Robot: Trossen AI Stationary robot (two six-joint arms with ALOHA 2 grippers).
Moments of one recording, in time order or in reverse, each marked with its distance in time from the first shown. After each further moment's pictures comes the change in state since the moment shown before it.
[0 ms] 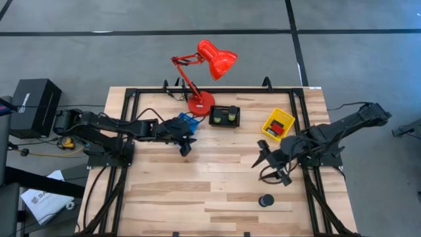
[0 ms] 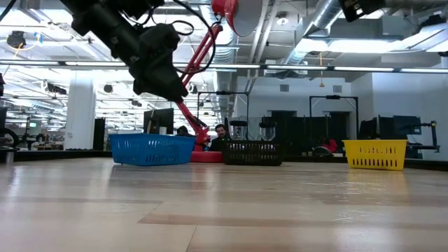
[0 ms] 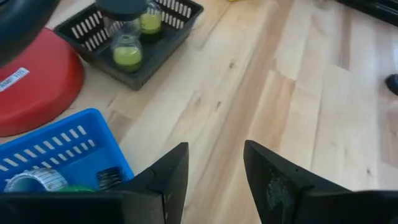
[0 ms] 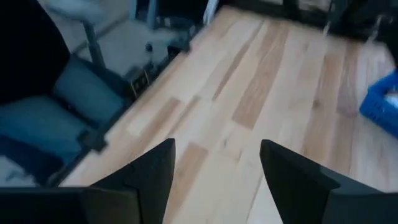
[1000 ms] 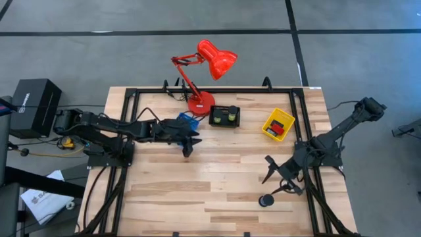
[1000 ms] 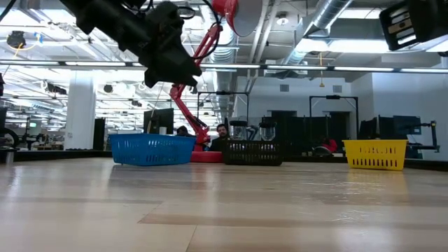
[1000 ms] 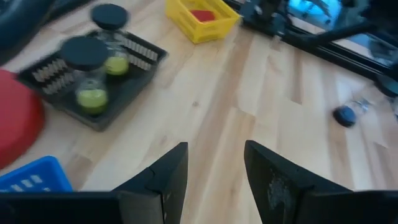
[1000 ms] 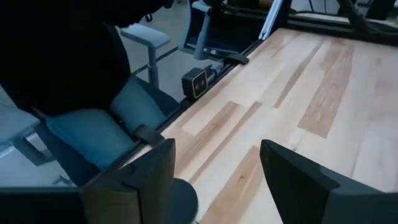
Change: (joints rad) left arm -0.029 0.000 0.000 0.163 0.041 0.002; right arm 0.198 -0.144 -0.389 0.417 0.001 0.104
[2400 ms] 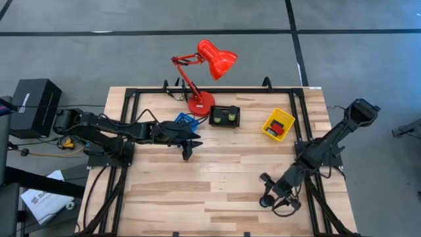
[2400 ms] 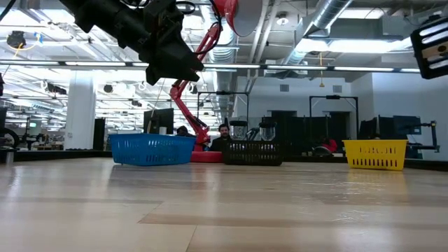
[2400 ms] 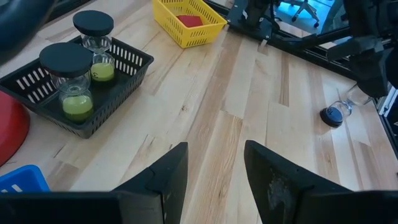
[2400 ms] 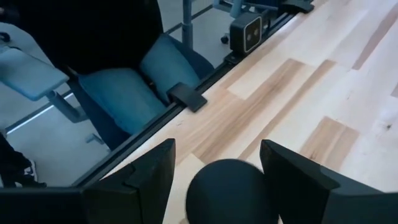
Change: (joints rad) left arm -0.024 0.000 0.000 0.029 0.006 0.001; right arm 0.135 0.350 0.002 0.202 -0.030 0.041
